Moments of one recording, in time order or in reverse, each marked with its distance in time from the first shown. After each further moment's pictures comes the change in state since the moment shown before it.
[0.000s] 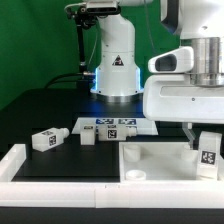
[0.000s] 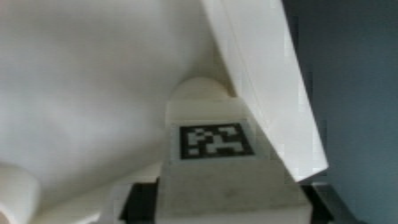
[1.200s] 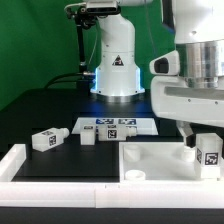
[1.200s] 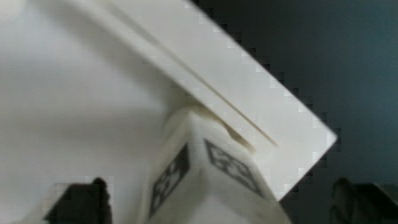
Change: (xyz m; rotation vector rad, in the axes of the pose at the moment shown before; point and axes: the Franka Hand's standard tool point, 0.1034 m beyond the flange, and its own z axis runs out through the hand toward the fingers) arm -0.002 0.000 0.002 0.046 -0.068 0.131
